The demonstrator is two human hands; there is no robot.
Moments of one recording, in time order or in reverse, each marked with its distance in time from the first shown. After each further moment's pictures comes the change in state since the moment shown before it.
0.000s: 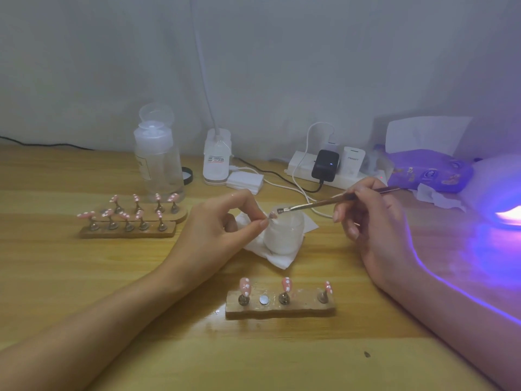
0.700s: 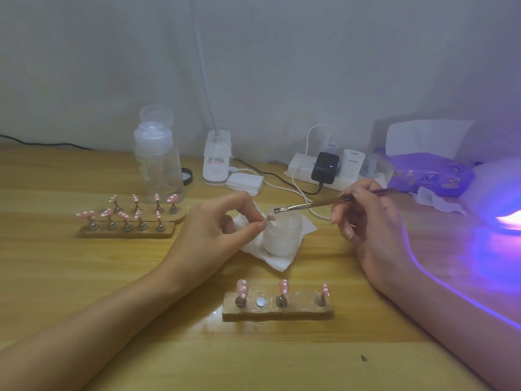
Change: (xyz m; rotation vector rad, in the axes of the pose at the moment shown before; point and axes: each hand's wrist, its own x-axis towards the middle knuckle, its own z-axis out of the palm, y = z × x) left_hand -0.002 0.001 0.001 0.017 0.008 0.025; right_hand 0.001 0.000 0.001 0.031 -0.058 0.014
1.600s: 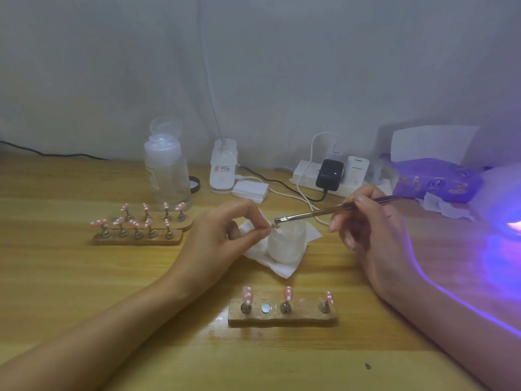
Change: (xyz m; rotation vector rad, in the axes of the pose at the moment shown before) left_hand 0.001 -0.001 0.000 0.028 0.014 -0.020; right_hand -0.002 0.000 0.000 0.021 -0.048 -0.045
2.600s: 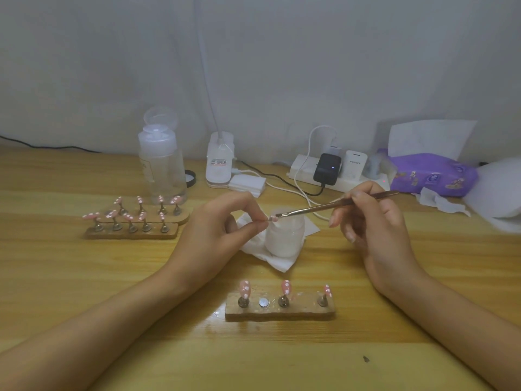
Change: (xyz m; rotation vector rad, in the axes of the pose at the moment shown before) left_hand 0.000 -0.001 0.001 0.013 0.005 0.004; right_hand 0.000 0.002 -0.002 -0.076 0.064 0.023
